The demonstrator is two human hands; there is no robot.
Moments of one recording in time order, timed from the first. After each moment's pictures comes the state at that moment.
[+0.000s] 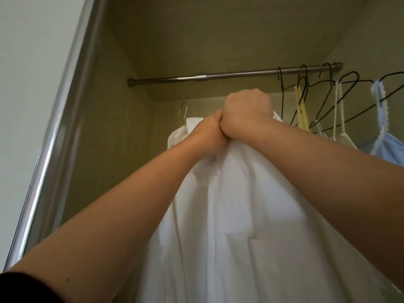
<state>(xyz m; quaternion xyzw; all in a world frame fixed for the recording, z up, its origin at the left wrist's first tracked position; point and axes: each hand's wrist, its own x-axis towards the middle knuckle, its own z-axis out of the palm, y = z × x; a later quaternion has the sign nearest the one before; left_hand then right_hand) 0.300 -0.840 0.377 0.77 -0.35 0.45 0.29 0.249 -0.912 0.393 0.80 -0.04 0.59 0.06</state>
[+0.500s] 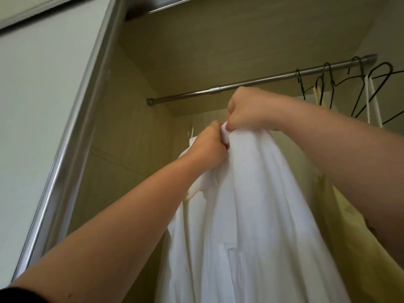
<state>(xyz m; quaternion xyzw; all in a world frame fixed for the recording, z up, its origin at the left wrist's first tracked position) 0.310 -0.843 0.383 0.78 -0.26 0.49 0.28 0.239 -0.948 0.416 0.86 0.18 0.47 -0.10</state>
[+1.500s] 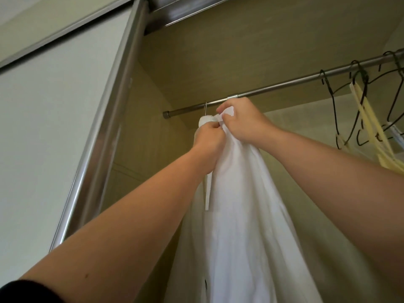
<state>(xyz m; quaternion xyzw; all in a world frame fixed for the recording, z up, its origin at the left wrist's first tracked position) 0.334 -0.799 0.415 0.67 -0.26 0.44 0.54 0.330 -0.891 0.443 0.69 0.33 0.58 -0.28</state>
